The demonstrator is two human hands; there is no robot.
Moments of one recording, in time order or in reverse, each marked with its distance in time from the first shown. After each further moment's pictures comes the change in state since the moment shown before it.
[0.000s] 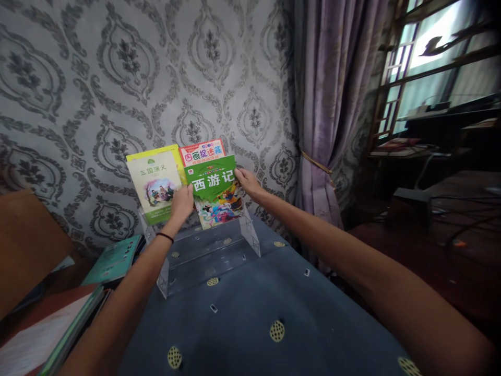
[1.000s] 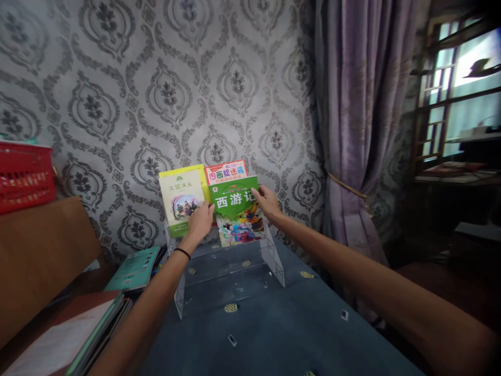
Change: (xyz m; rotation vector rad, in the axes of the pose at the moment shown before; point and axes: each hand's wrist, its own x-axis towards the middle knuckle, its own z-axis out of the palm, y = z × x) left_hand -0.012 0.001 -0.020 0.168 -0.032 0.002; right_hand 0.001 -0.018 0.014 0.094 0.136 0.008
